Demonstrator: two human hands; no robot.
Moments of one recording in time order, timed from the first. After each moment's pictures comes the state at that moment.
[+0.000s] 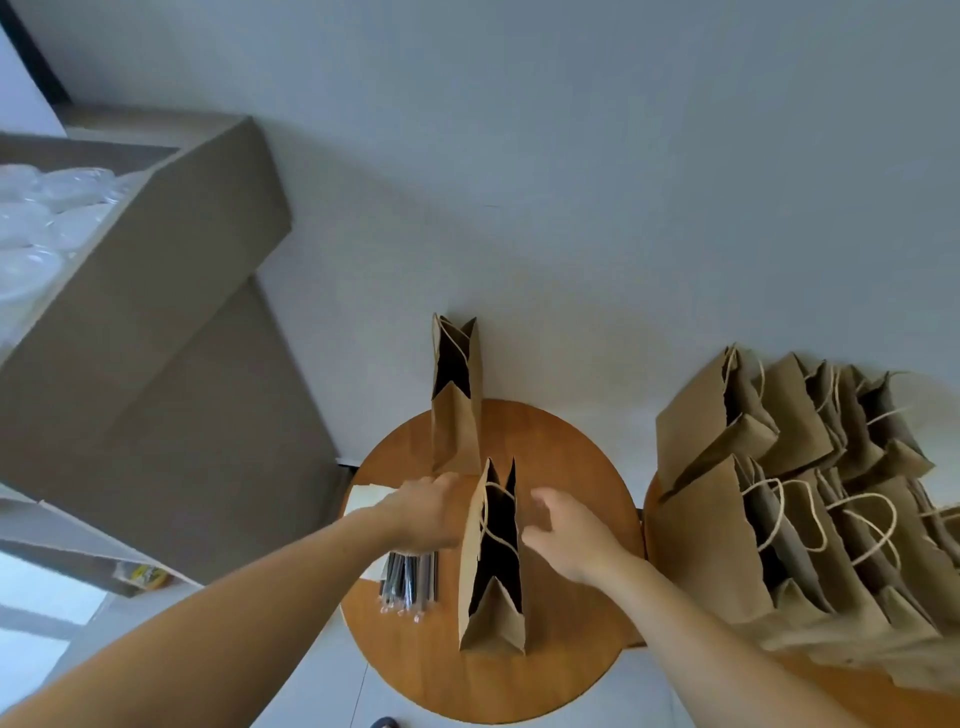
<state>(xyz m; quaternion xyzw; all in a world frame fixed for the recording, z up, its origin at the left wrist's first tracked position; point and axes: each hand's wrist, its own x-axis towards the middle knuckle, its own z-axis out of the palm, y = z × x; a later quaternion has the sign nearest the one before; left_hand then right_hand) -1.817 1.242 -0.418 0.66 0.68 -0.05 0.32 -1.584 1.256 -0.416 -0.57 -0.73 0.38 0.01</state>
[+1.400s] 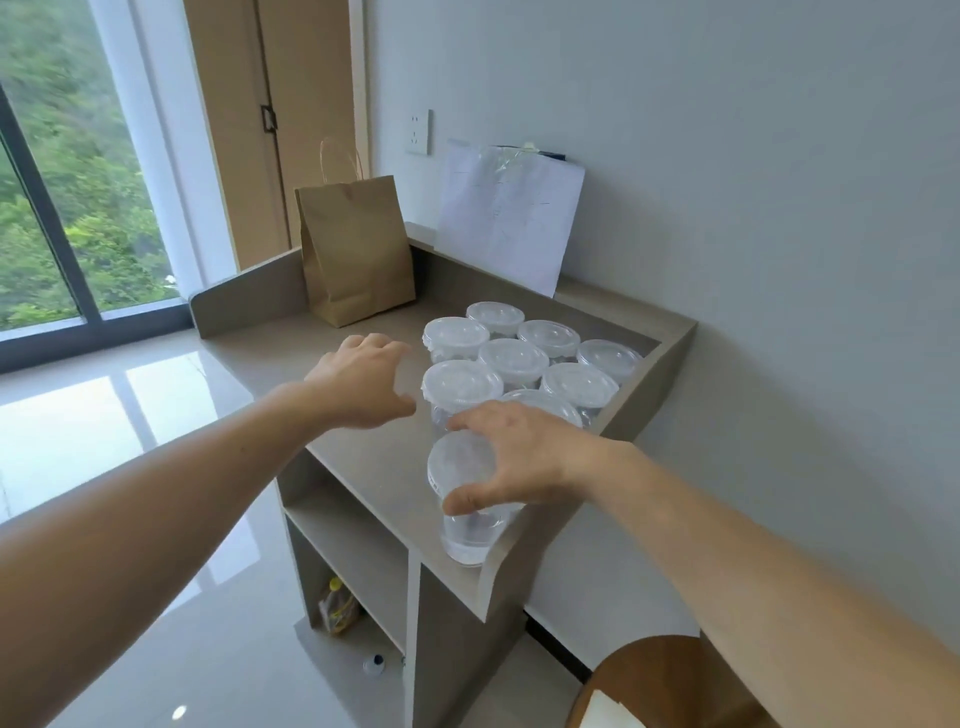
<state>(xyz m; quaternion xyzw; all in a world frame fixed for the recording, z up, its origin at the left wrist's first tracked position) -2.284 1.111 -0.161 0.45 0.89 0.10 -0.02 -2.089 1.230 -0.152 -0.11 -0.98 0.13 -0.05</state>
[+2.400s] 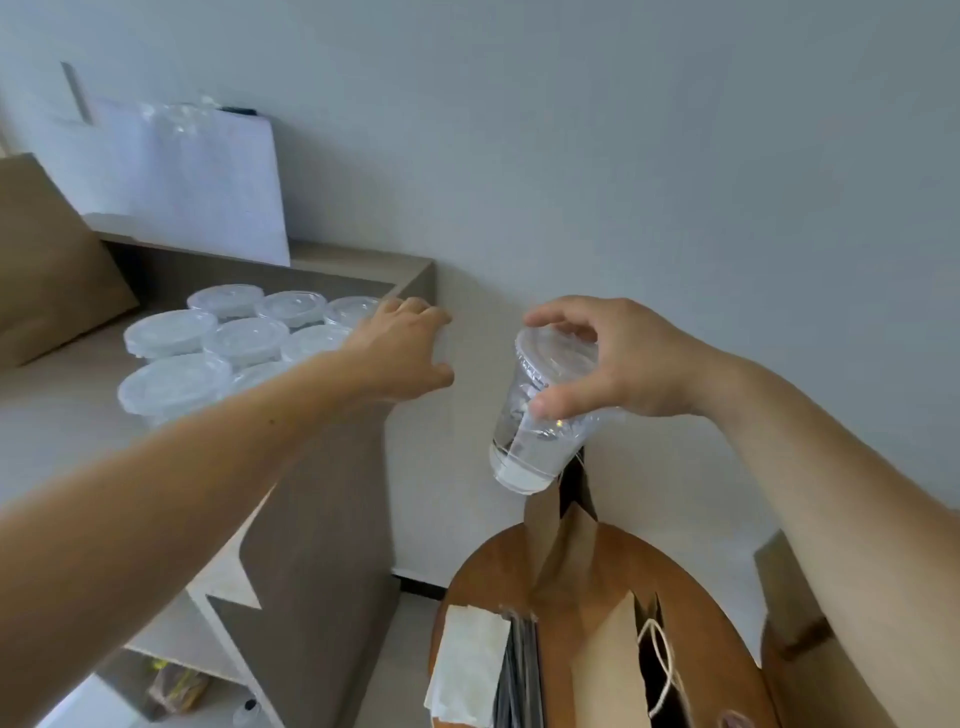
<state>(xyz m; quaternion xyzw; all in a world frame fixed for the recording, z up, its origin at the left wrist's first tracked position) -2.055 1.277 -0.135 0.69 0.72 0.11 -0.04 -1.802 1.284 -0.085 -0.38 -0.87 0.26 0.17</state>
